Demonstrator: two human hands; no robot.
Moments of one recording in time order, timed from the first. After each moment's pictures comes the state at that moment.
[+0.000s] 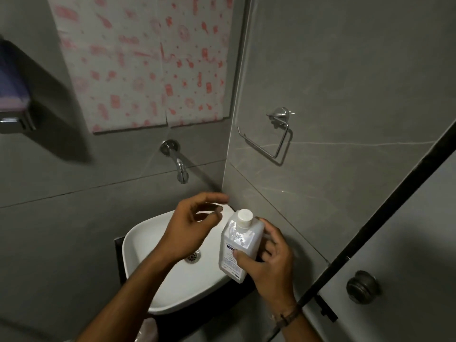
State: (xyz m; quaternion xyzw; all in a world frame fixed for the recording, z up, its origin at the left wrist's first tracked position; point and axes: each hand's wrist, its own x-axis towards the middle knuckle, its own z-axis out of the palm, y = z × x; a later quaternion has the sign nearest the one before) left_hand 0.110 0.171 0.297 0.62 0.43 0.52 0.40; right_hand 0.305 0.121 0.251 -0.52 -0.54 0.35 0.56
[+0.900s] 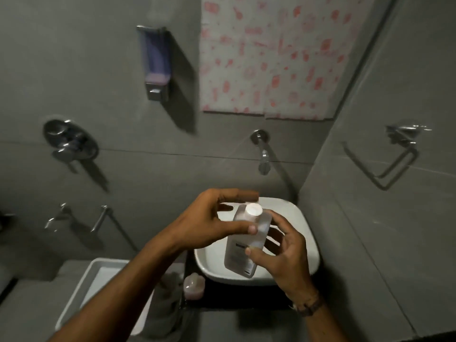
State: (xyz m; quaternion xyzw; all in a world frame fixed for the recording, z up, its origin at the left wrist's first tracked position) left_hand 0.044 0.105 0.320 0.64 0.54 0.45 0.30; right_hand 0.254 0.155 0.259 -0.34 -0.70 0.47 0.42
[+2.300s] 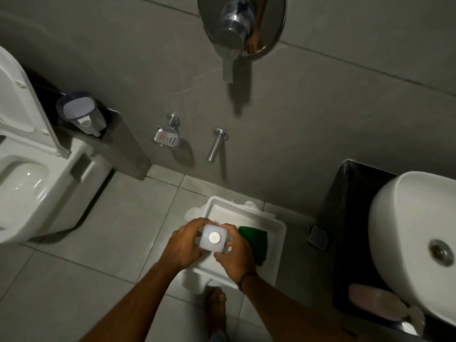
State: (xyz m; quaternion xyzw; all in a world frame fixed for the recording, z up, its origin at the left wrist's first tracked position) left_hand -0.347 -0.141 -0.081 0.35 0.82 0.29 0.35; right_hand -0.212 -0.037 -0.122 -0.43 -0.75 0.50 -0.01
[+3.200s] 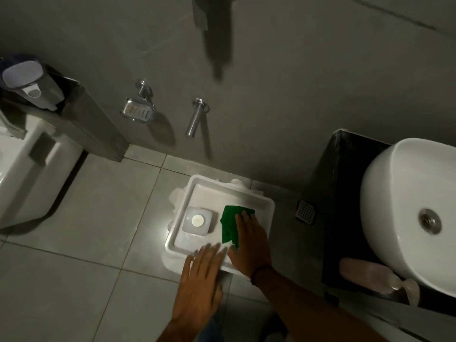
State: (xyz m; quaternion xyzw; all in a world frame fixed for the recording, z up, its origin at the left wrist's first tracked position) left_hand -0.197 -0.178 -0.124 0.47 0.83 0.19 0.25; right_hand -0.128 -0.003 -0.175 -0.36 -0.90 0.19 -0.13
